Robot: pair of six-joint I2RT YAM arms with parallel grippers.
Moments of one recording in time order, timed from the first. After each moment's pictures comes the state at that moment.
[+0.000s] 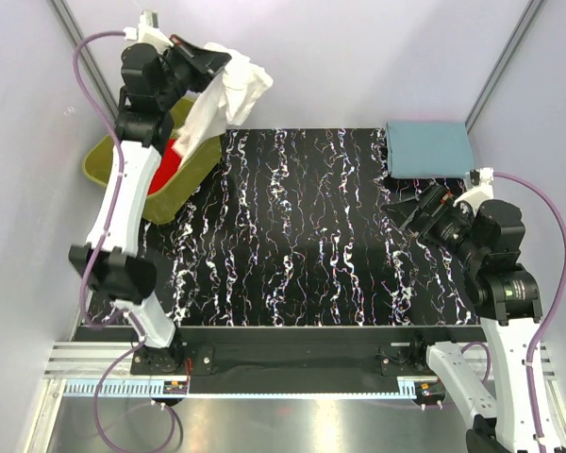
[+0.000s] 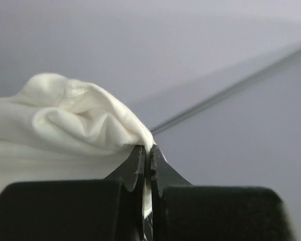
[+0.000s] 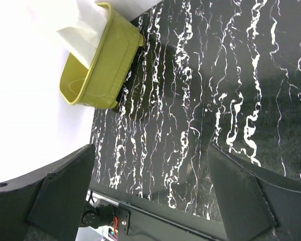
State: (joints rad) left arm -0.13 1.76 2.02 -0.20 0.32 -0.96; right arm 0.08 0.71 1.11 -0.70 -0.36 0.71
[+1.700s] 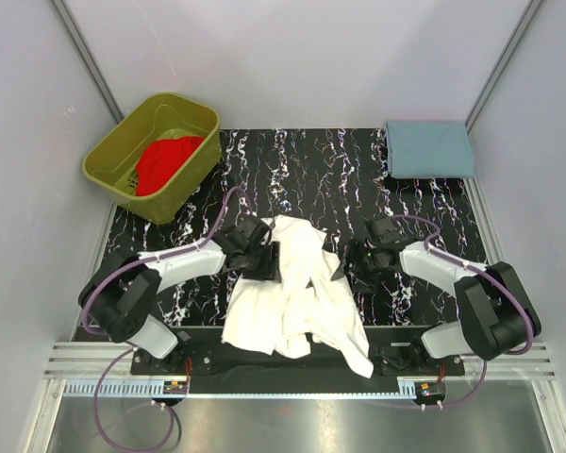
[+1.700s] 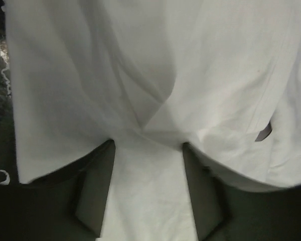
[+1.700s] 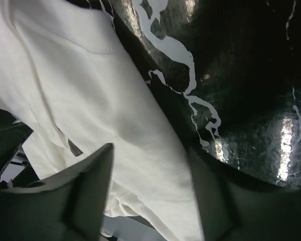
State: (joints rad) left arm -0.71 1.51 0.79 -0.34 0.16 -0.58; right arm 0.41 1.40 0.65 -0.43 -0.33 0.84
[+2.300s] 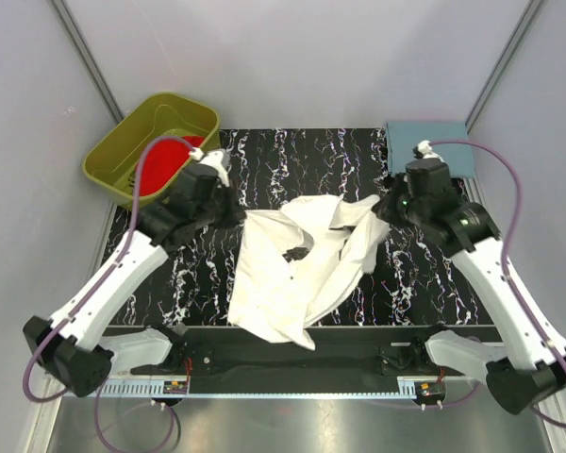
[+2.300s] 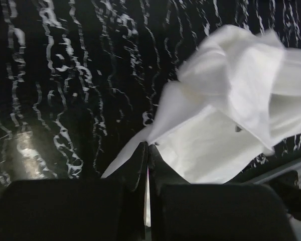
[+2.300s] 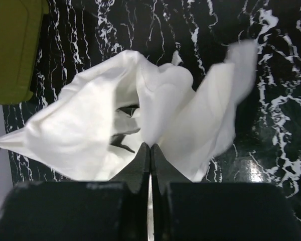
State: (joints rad) left arm -0.57 1.19 1.21 -0.71 0.00 -0.53; right arm 0.41 1.12 1.29 -0.85 0.09 0.68
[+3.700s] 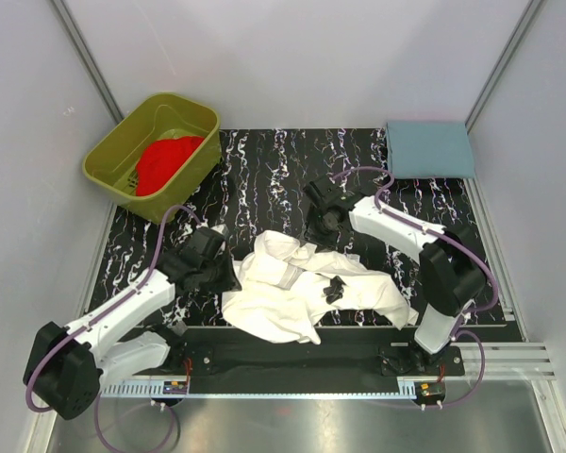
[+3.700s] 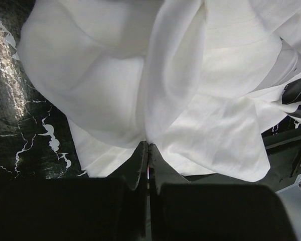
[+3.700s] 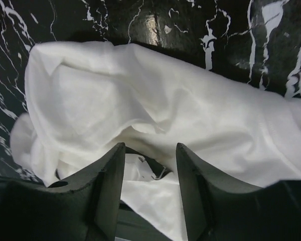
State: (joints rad) left arm -0.56 1.02 0.61 -0.62 0.13 -0.70; right arm 0.68 1.73 1.31 -0.72 0.01 0.89
